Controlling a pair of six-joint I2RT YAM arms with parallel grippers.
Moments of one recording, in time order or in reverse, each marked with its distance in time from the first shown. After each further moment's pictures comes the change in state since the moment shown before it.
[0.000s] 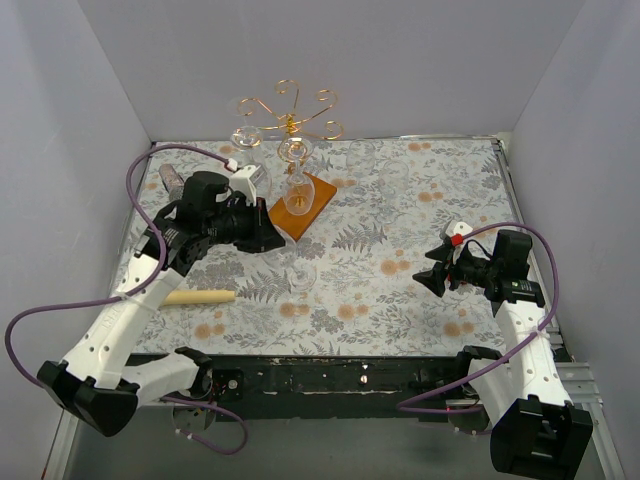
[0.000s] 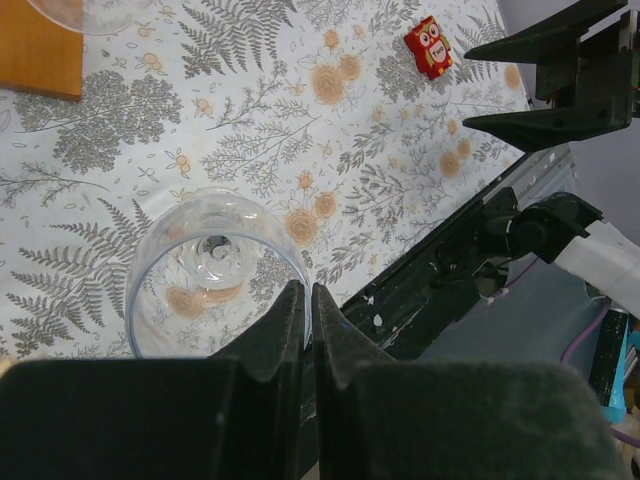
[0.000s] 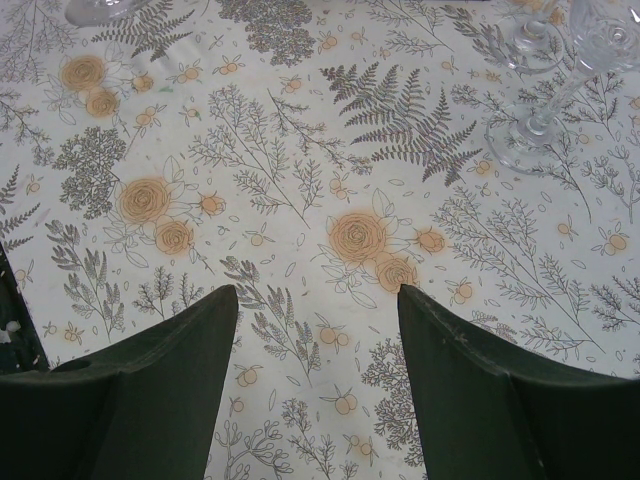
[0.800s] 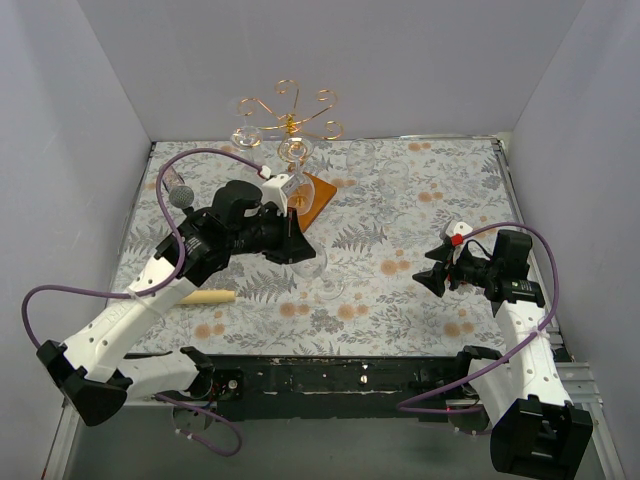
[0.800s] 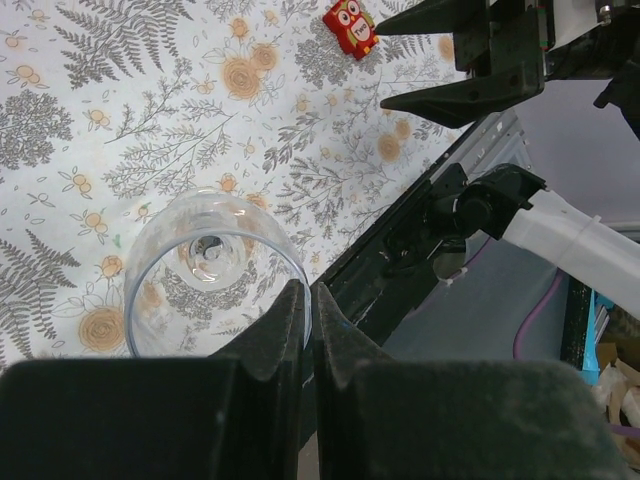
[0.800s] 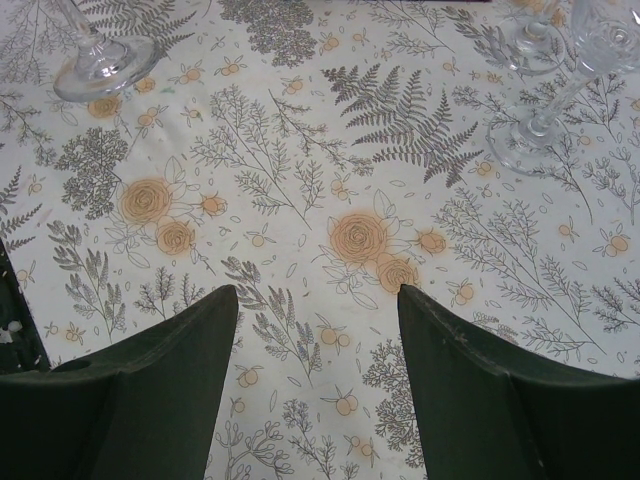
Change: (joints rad) left arm -0.250 0.026 -0.004 0.105 -0.082 -0.116; right arm 0.000 0.000 0.000 0.000 -0.003 0.000
